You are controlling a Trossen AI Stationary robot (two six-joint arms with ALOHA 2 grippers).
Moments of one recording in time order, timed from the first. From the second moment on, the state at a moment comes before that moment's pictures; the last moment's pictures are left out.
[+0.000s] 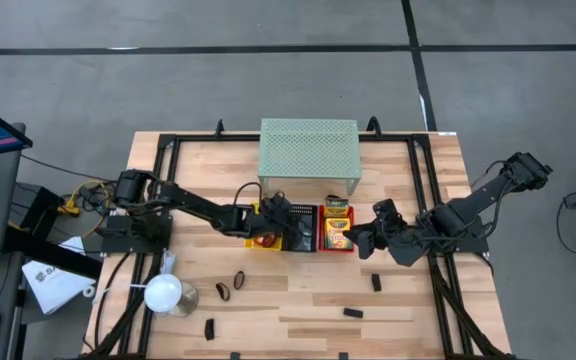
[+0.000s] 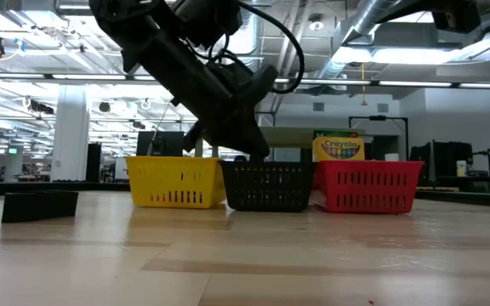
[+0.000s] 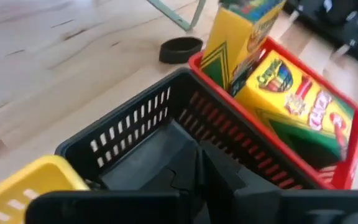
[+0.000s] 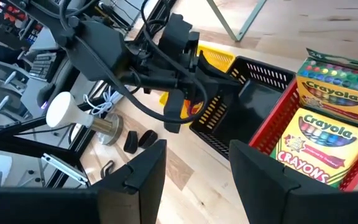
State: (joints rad) left arm -0.09 1.83 0.96 0.20 -0.47 -0.69; right arm 0.56 1.14 0.99 -0.62 0.72 1.39
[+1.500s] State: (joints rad) left arm -0.33 1.42 0.96 -0.27 0.11 -0.71; right arm 0.63 1.14 0.99 -0.61 0.77 1.42
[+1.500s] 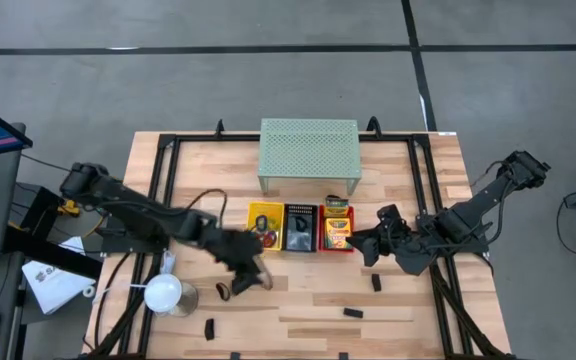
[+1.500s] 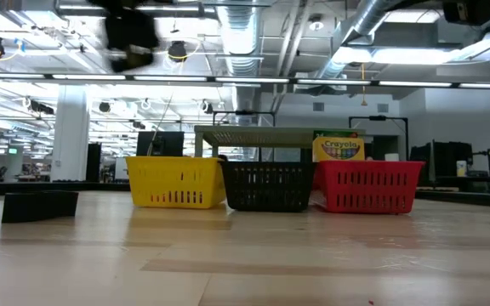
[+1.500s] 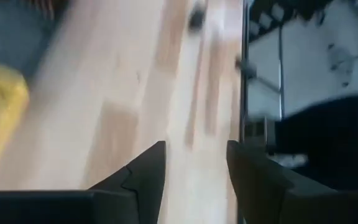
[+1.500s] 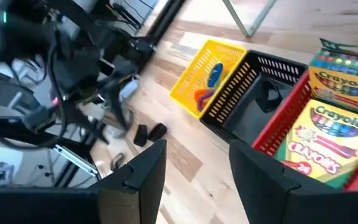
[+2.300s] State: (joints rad) left arm -0.52 1.55 0.91 -0.60 -0.17 -1.50; right arm 0.63 1.14 1.00 -0.59 0.79 1.41
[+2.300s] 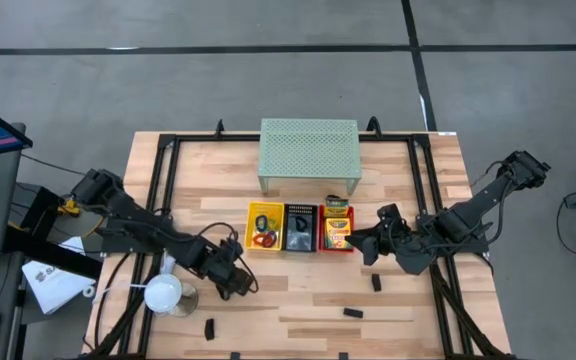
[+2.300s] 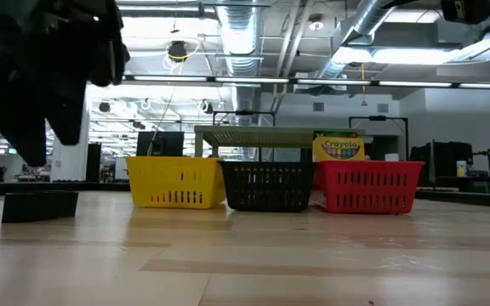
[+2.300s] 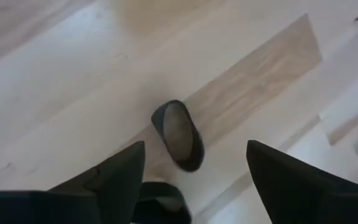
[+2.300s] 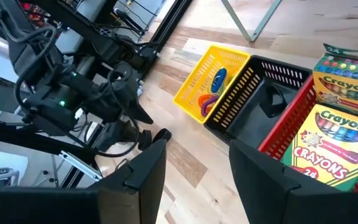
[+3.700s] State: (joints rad) left arm -0.50 1.49 0.91 -0.12 -0.19 -1.13; right arm 0.63 1.14 1.00 -0.59 0.78 1.41
